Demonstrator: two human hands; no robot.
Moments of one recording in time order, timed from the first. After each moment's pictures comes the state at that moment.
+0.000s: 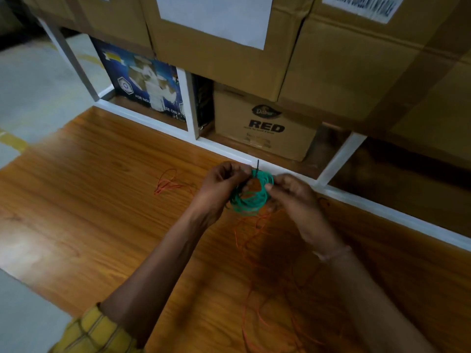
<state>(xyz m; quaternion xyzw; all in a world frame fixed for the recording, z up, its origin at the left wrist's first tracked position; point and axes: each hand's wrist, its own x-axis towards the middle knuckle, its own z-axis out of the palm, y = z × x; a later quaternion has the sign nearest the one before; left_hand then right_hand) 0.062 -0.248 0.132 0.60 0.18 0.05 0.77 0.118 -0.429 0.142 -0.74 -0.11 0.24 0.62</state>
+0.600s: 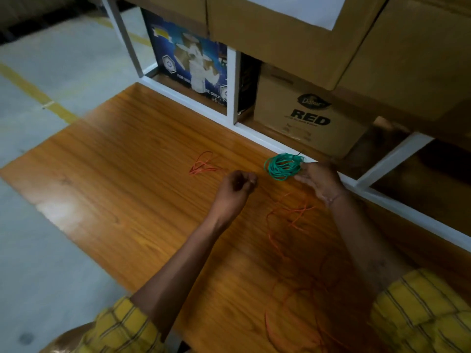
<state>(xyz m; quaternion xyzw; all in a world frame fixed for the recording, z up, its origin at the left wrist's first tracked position) 0.028 -0.220 0.057 0.69 0.25 0.12 0.67 0.218 -0.364 0.066 -0.78 0.09 0.27 0.56</state>
